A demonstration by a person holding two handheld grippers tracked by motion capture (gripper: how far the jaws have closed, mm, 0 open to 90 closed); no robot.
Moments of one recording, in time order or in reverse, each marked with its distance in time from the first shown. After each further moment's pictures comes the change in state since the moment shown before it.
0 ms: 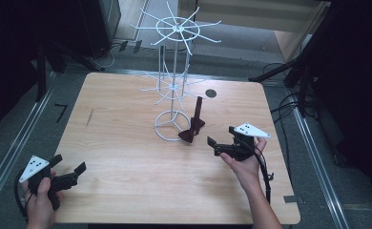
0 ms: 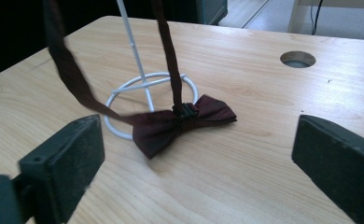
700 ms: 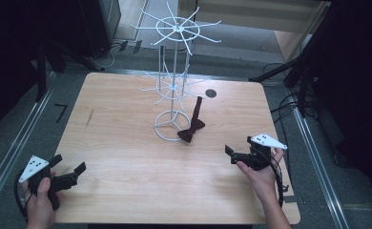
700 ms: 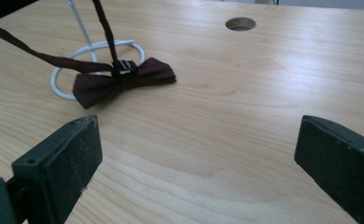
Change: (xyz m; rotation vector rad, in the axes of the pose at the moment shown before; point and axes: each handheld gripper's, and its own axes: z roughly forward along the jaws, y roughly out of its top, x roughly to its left) left arm 0.000 0.000 0.000 0.000 0.000 -0.003; right arm -0.039 -0.034 -0.031 0.045 -0.122 0.017
